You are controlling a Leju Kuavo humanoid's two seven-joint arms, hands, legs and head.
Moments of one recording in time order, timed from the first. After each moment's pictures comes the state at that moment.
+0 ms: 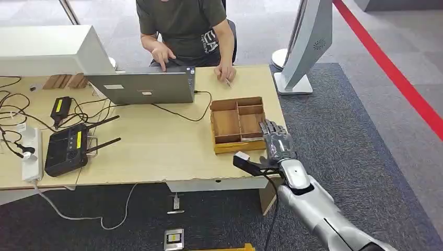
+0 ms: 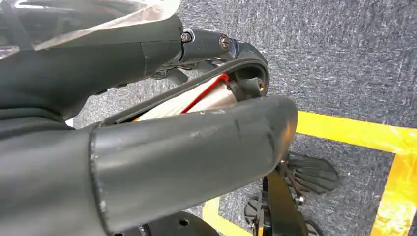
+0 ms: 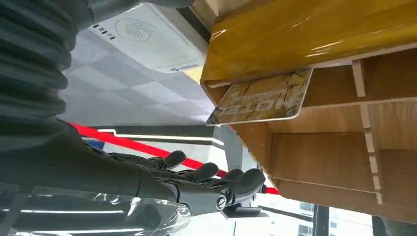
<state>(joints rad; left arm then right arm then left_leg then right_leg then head) -0.12 0.12 -1.10 -0.20 1.19 0.22 -0.07 -0.51 -0.18 0.59 -0.86 1.13 -0.33 0.29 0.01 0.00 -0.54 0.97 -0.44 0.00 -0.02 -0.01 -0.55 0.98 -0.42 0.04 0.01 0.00</state>
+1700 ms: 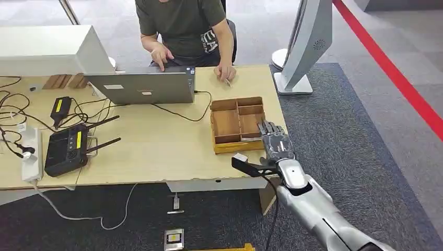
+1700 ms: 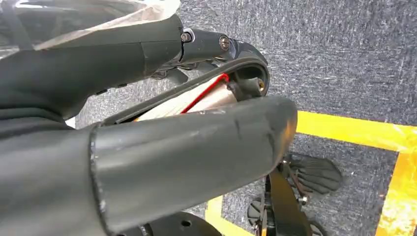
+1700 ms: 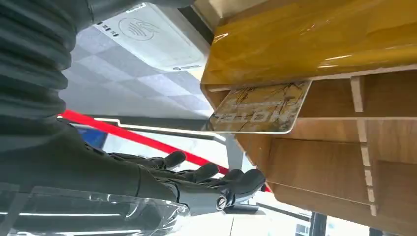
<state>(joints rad) -0.12 0.12 -1.10 -0.20 1.17 0.22 -0.07 -0.51 -0.17 0.58 -0.86 1.20 -0.28 0.31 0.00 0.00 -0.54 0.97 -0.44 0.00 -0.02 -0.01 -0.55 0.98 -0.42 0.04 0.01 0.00</state>
